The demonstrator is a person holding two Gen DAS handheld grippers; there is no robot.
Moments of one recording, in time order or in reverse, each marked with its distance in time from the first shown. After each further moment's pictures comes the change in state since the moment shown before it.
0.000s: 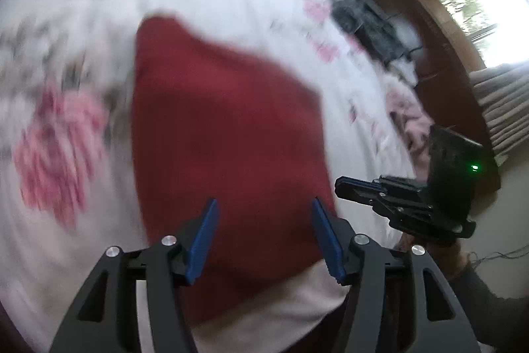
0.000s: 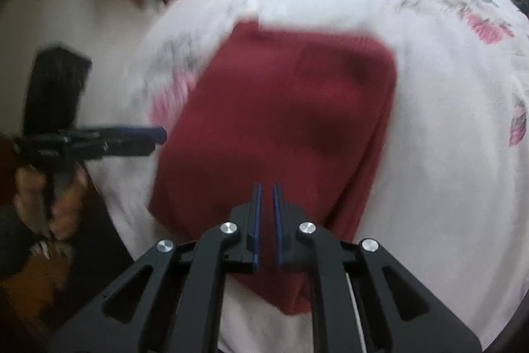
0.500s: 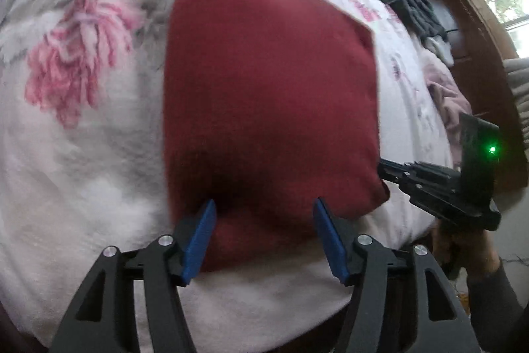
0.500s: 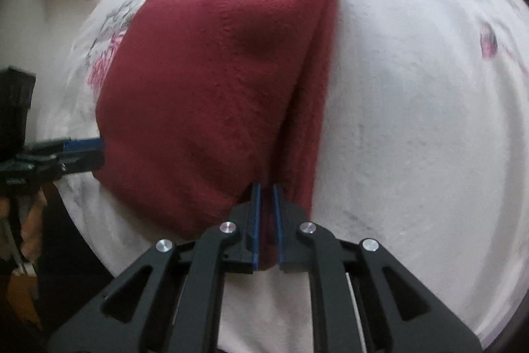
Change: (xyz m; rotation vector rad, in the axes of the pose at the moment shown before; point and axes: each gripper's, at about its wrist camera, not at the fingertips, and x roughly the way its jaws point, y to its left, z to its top) left arm 0.012 0.014 -0.057 -0.055 0.056 0.127; right arm 0.021 -0.013 -0.041 0.144 0.067 -0.161
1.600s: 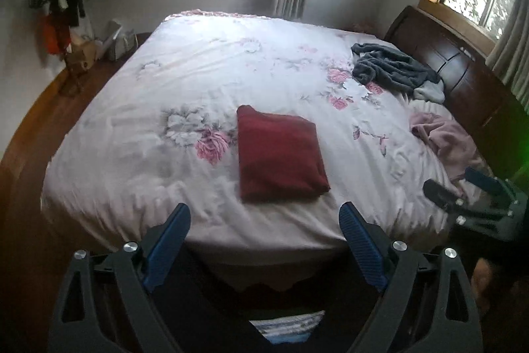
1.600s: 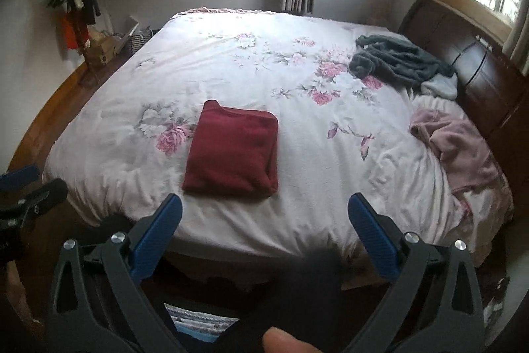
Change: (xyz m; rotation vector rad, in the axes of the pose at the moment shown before) left arm -0.326 -0.189 -0.202 0.112 -0.473 0.349; right arm -0.337 0.202 -0.176 0.020 -0.474 -0.391
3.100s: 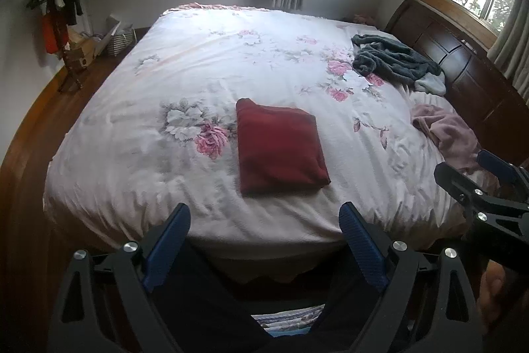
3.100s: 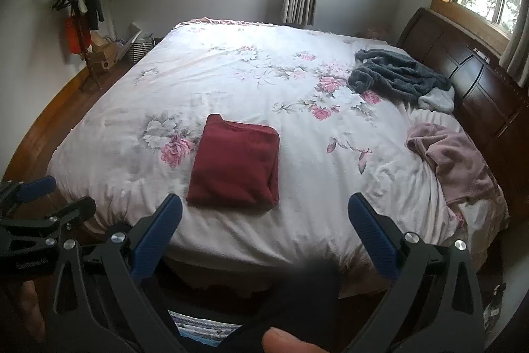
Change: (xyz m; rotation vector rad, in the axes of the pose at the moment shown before) left arm 0.004 -0.008 0.003 0.023 0.037 0.015; right arm -0.021 0.000 0.016 -0.012 -0.042 -0.005
